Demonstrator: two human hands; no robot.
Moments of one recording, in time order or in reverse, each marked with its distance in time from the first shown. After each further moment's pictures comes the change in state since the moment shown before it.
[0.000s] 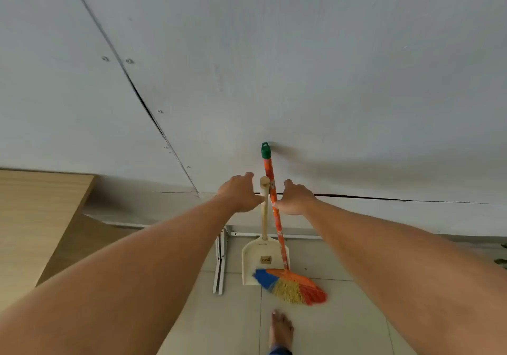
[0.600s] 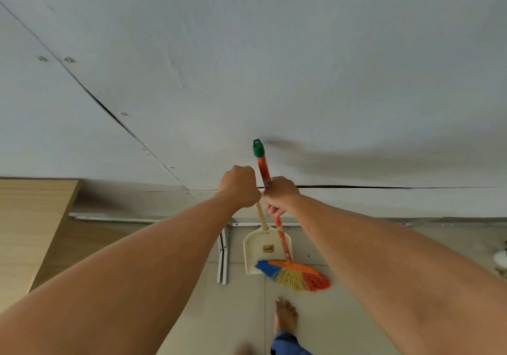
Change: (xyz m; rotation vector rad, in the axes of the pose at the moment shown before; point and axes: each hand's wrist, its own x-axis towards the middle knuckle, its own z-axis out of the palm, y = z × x) left_hand 0.035 0.038 0.006 0.145 0.016 -0.070; right_hand 0.027 0.000 0.006 0.432 -0.064 0.107
